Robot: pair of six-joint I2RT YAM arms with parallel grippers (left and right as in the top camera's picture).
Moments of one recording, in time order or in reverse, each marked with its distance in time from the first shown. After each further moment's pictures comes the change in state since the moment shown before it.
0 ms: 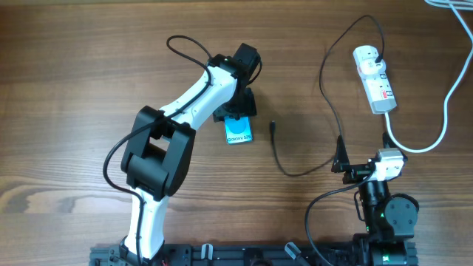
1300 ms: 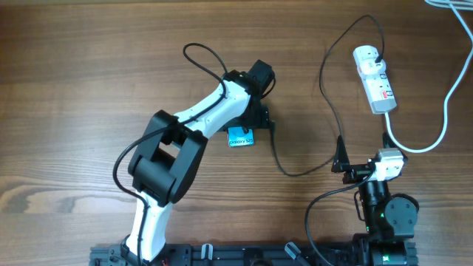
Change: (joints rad) left arm -0.087 -0.008 -0.095 0.082 -0.076 -0.005; right arm 0.000 0.000 0.000 0.000 0.000 0.000
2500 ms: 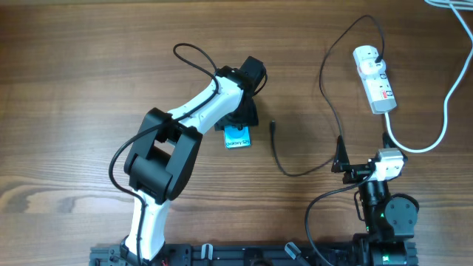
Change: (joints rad) left arm 0.041 0.000 0.003 -0.039 0.015 -0.026; right arm 0.000 0.000 0.000 0.000 0.000 0.000
